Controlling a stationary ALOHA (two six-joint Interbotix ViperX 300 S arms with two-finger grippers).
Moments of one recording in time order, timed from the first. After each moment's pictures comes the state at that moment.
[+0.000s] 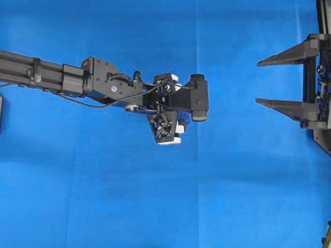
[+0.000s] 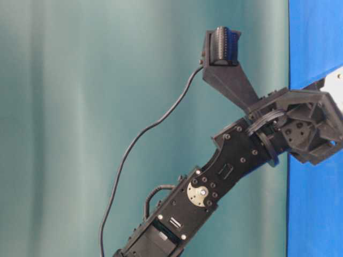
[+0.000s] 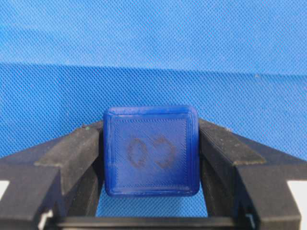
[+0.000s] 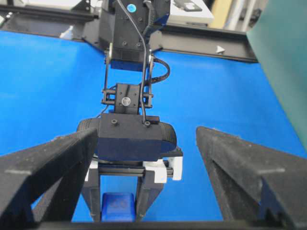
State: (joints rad) left arm 0.03 0.45 0.21 0.01 0.28 -0.01; right arm -0.06 -0.93 1.16 0.02 -0.18 0.01
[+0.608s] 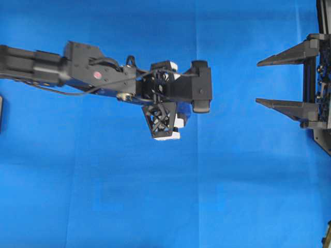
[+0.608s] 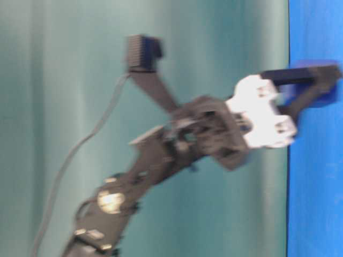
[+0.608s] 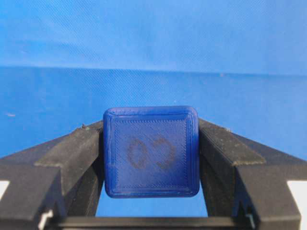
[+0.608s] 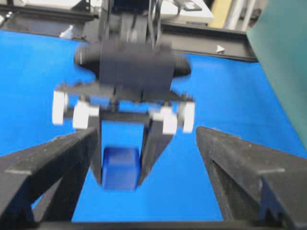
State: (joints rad) left arm 0.03 0.27 0.15 0.01 0.49 0.00; right arm -0.06 -0.93 1.16 0.02 -0.18 0.01
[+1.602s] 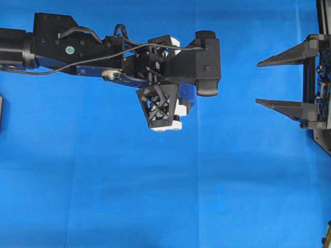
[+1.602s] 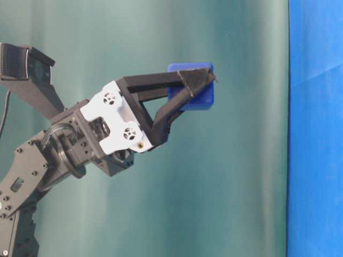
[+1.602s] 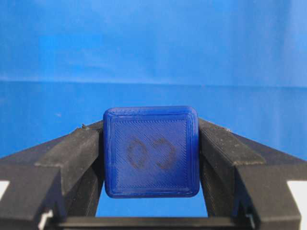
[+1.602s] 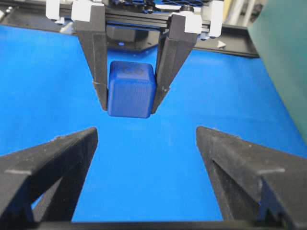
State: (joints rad) left arm 0.03 0.15 -0.01 0.02 0.76 0.00; right arm -0.05 -0.93 1.15 0.02 -0.17 0.01
